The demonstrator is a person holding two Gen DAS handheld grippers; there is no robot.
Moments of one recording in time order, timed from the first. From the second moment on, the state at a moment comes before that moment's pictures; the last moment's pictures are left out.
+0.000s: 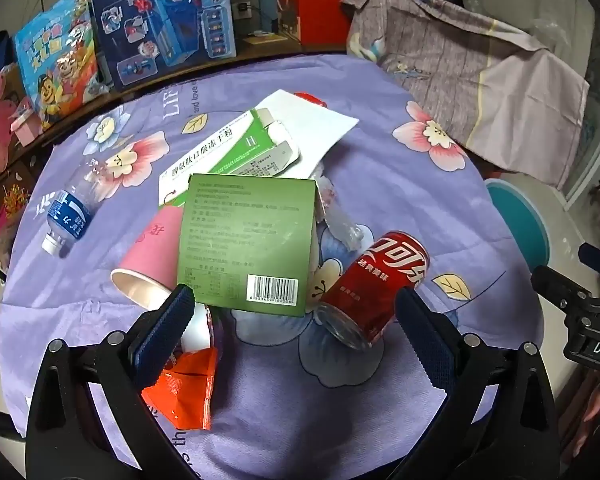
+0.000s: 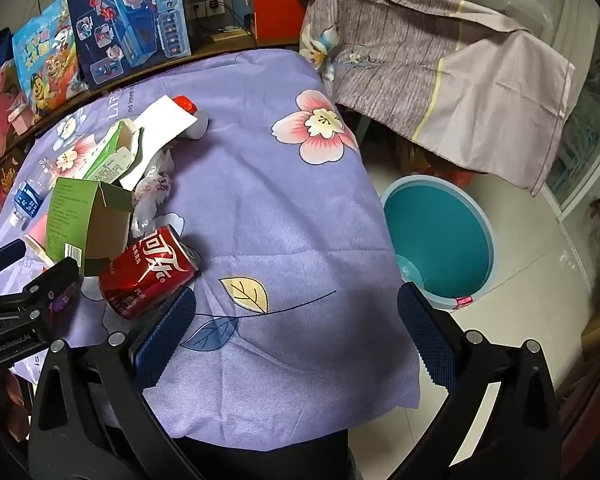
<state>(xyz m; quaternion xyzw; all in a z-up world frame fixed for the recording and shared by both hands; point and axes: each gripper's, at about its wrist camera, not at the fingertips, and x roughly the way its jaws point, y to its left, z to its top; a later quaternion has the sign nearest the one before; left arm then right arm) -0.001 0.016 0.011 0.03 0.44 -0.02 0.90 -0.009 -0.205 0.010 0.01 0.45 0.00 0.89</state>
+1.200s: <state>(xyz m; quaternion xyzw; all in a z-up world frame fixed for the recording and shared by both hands) 0.000 0.024 0.009 0.03 0.44 -0.01 0.90 -0.003 -0.196 0.000 0.00 0.47 0.01 0.88</state>
